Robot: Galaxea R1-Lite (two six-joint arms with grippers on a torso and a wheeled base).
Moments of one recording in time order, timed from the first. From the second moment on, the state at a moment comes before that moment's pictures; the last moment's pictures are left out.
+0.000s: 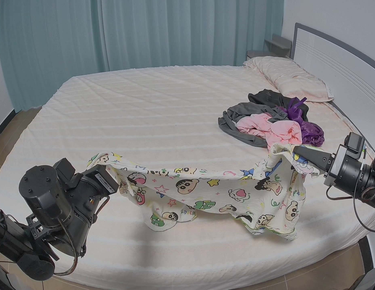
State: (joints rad) left arm -0.65 1.65 -0.30 -1.34 0.65 -0.46; right arm 0.34 1.39 -0.39 -0.99 0.38 0.75
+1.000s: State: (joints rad) left arm -0.72 1.47 -0.27 -1.34 0.66 -0.46; right arm 0.34 1.17 -0.36 -0.98 0.35 0.85
